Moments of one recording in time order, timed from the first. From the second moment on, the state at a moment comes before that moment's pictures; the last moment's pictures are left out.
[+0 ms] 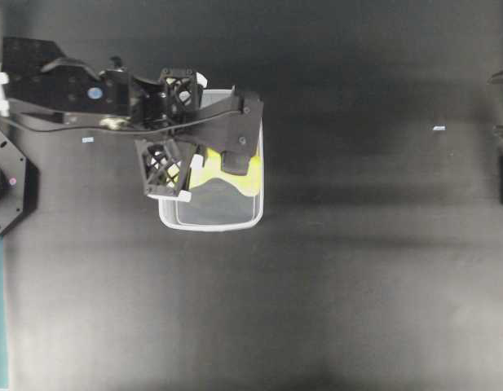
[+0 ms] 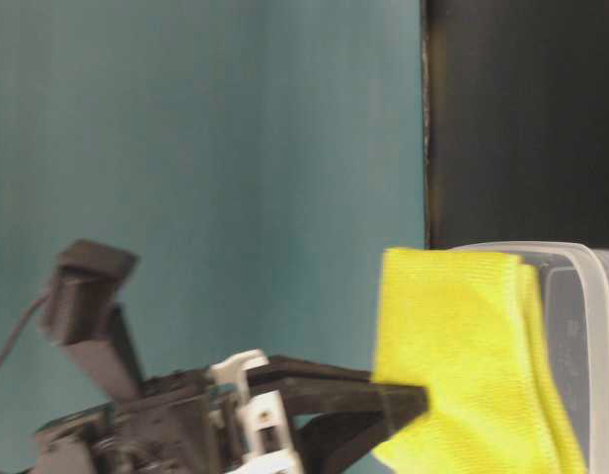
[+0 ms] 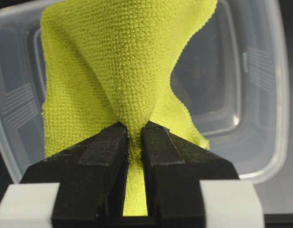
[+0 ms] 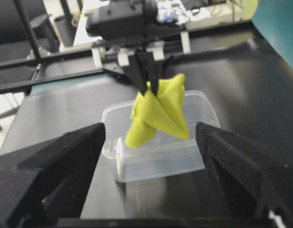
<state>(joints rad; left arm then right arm) 0.05 -0.03 0.40 0.04 0.82 0.19 -0.08 -1.31 1.19 0.02 0.25 0.10</state>
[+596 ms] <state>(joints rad) 0.06 0.00 0.44 0.04 0.75 0.19 -0.08 -1.31 1.21 0.02 0.25 0.10</state>
